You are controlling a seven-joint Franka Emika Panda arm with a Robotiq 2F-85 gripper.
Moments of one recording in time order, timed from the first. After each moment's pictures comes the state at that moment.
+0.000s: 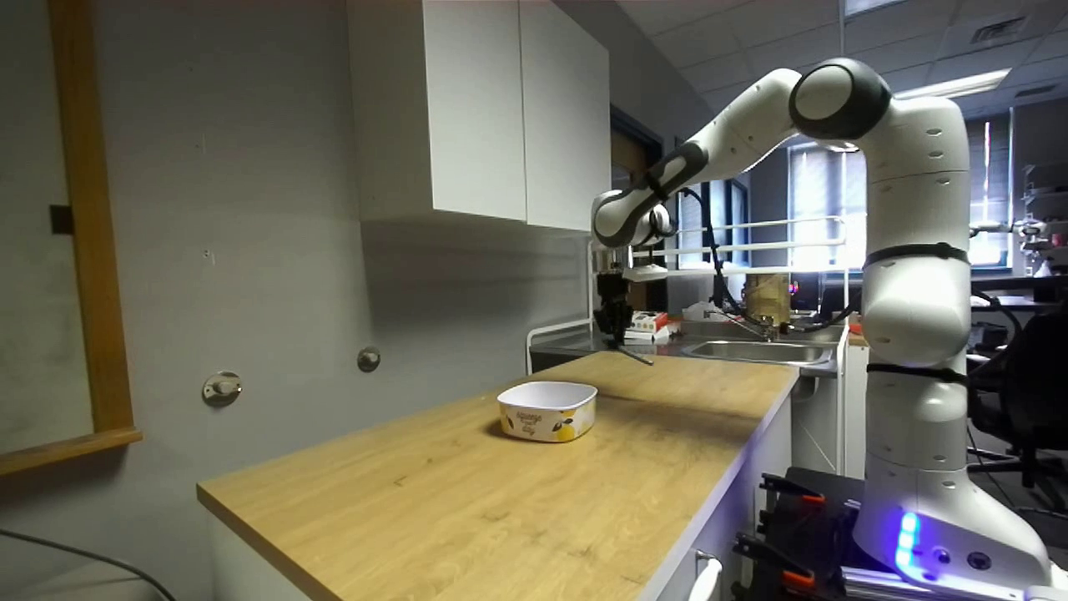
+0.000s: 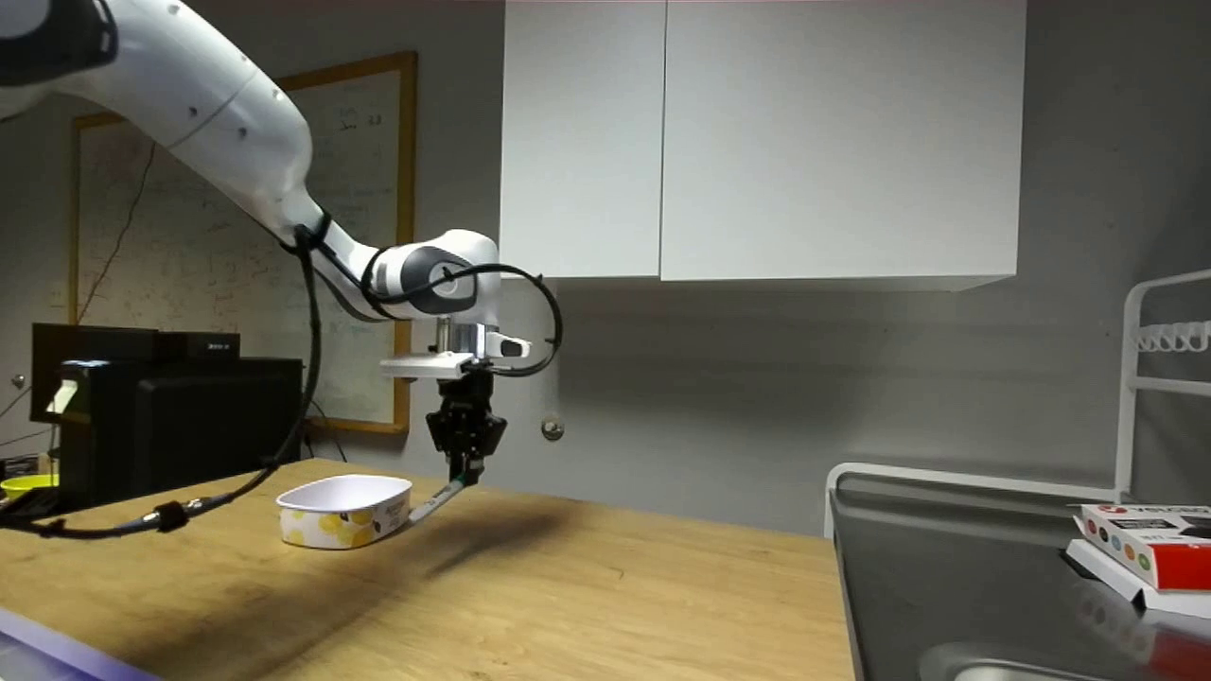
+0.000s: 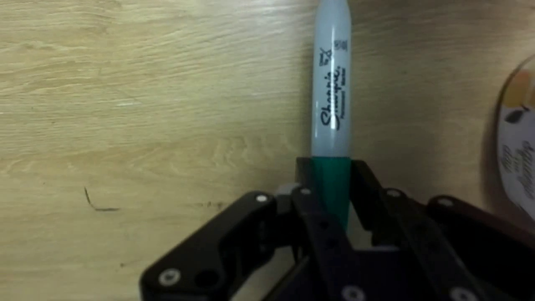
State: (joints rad) arm -0.10 -0.01 -0.12 -2.11 -0.04 2.10 -0.06
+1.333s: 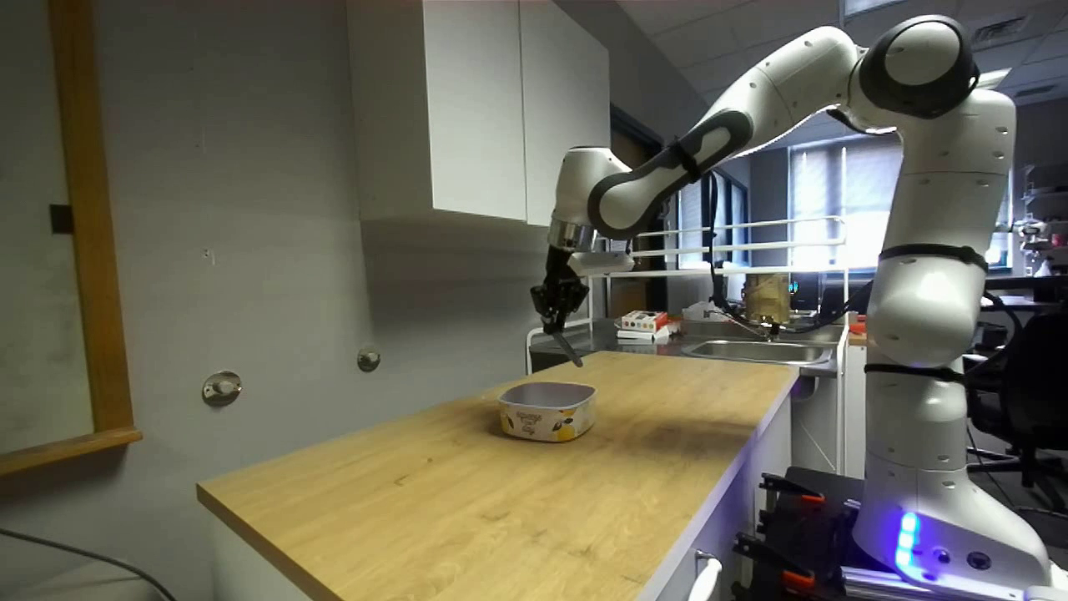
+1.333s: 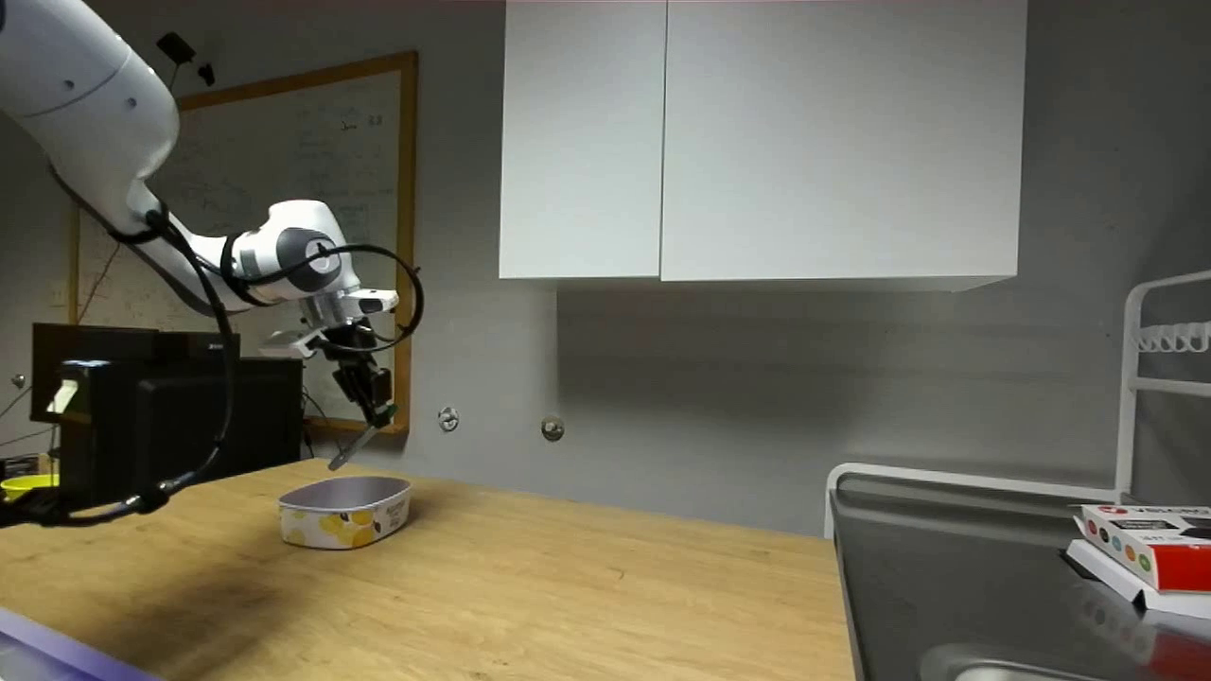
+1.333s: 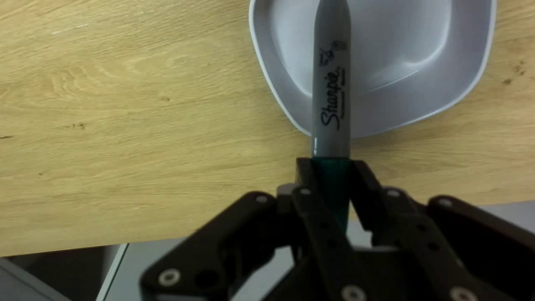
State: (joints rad) arm -0.02 -0.18 0.20 -2.26 -0.24 2.39 0.60
